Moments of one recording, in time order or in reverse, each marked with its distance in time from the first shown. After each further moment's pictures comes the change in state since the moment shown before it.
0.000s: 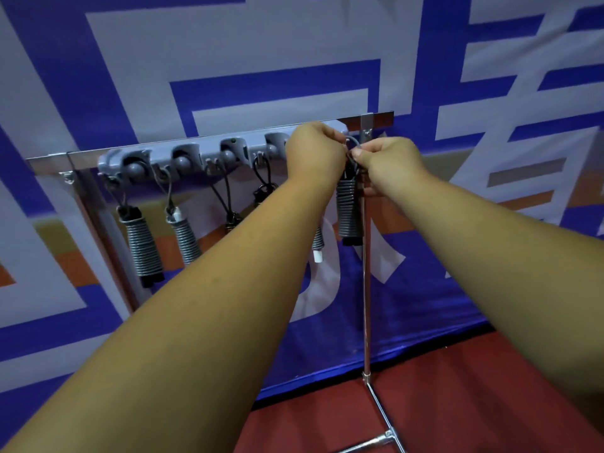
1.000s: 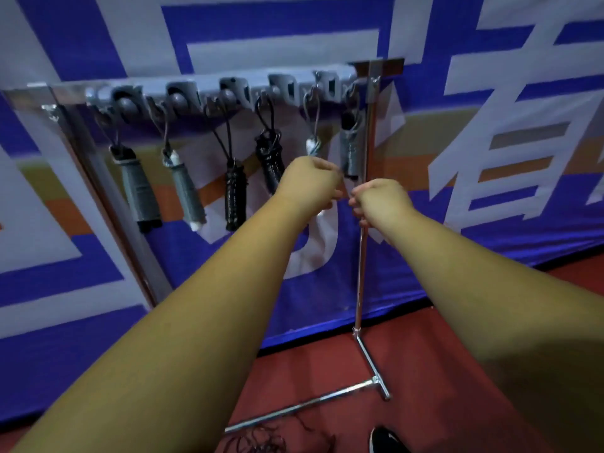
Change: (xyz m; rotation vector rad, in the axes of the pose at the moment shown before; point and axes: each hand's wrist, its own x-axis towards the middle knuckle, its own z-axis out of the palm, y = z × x) left_hand -0.089 -0.078 -0.022 -0.143 -0.340 -0.265; right_hand -0.062 0.104 0.030 -0.068 -0.090 0.340
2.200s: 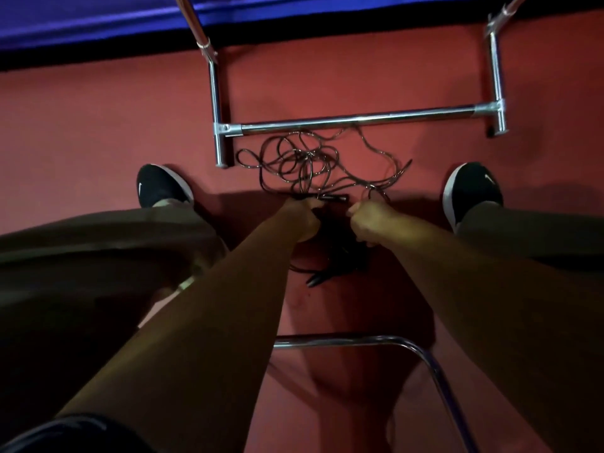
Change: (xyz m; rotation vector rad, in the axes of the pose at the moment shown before) left_hand -0.287 -0.657 0.029 0.498 -0.581 -0.894; right_hand -0.219 0.542 0.250 -0.840 -0.884 0.749
